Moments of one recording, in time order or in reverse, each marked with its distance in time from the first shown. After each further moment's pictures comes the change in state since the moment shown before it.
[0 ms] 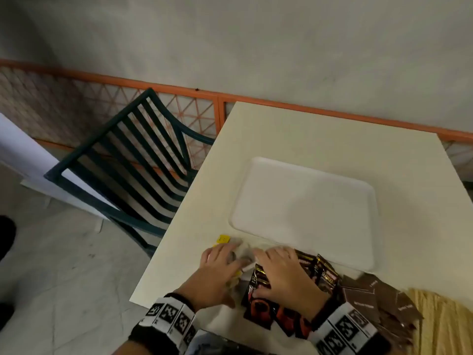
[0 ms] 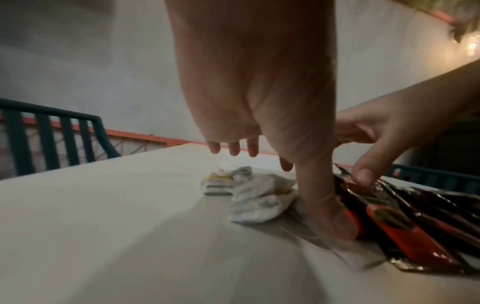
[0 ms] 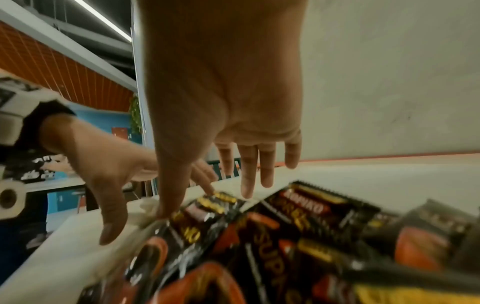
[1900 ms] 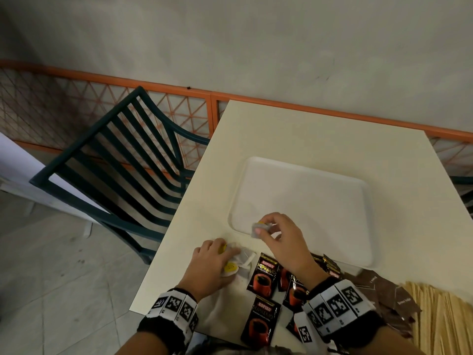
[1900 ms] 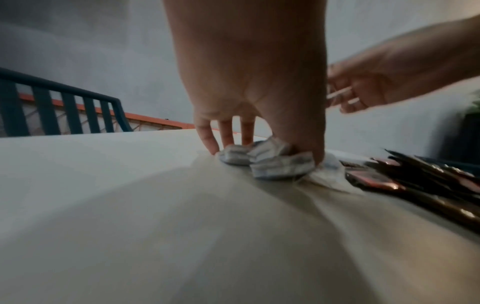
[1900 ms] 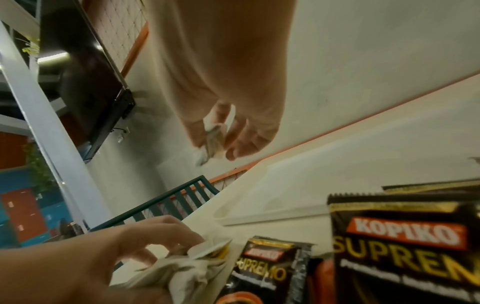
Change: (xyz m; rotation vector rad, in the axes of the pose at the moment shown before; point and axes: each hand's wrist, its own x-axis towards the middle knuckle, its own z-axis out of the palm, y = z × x) left_hand 0.019 -0.035 0.017 -0.032 0.254 -0.102; right_hand 0.031 0.002 -0.030 0.845 0.588 0.111
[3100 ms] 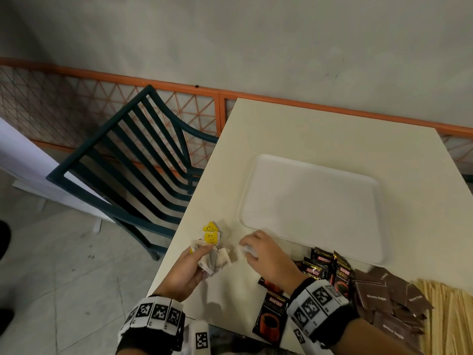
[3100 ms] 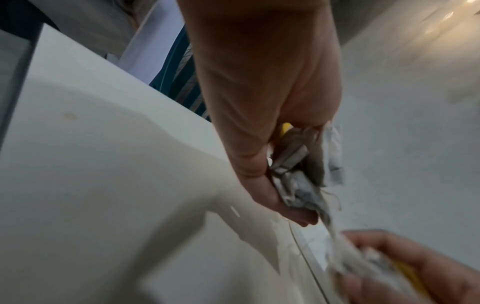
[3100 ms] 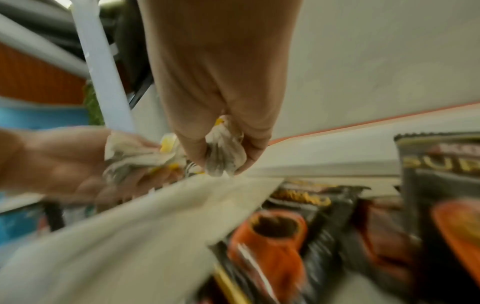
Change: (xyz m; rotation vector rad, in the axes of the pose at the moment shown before) left_hand -0.032 -0.026 -0.025 -1.744 0.023 -0.648; right_hand -0.010 0.003 0.053 -0.298 -0.362 -0.093
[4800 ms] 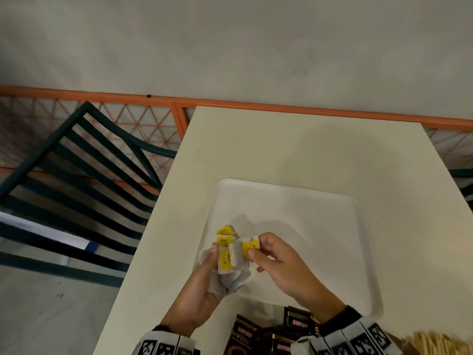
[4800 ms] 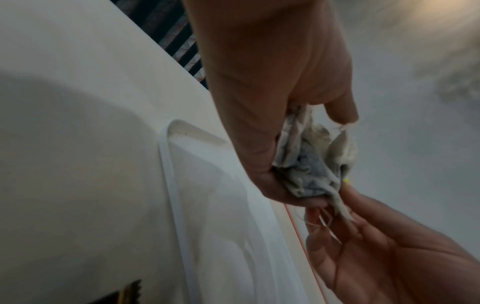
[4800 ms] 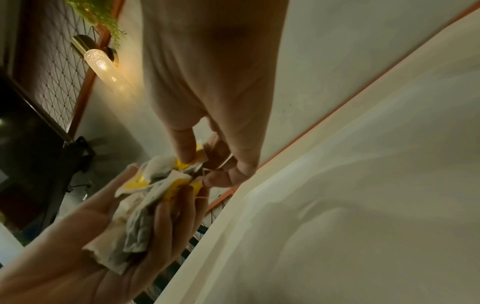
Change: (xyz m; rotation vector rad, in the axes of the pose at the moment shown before) left_hand 0.074 0.047 0.137 -0.203 -0.408 0.070; right_hand 0.034 0.065 -0.115 0.758 0.120 0.254
